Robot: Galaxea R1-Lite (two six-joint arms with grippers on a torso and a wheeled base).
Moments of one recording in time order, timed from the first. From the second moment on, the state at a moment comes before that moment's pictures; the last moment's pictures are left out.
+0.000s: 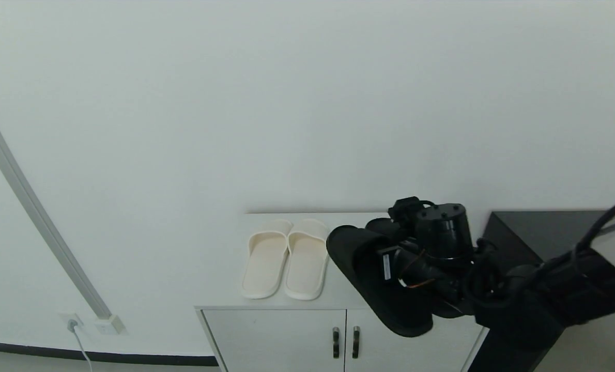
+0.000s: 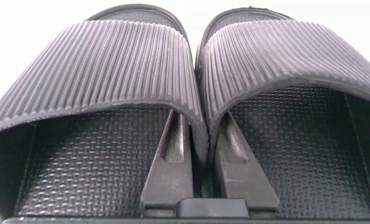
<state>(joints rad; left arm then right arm) 0.00 0.00 0.00 0.00 -0.05 0.00 0.69 1.95 -0.87 -0.71 -0.25 0.15</state>
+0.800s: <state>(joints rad) 0.00 0.00 0.00 0.00 -0.05 0.00 0.71 1.58 -0.53 -0.72 0.17 0.11</state>
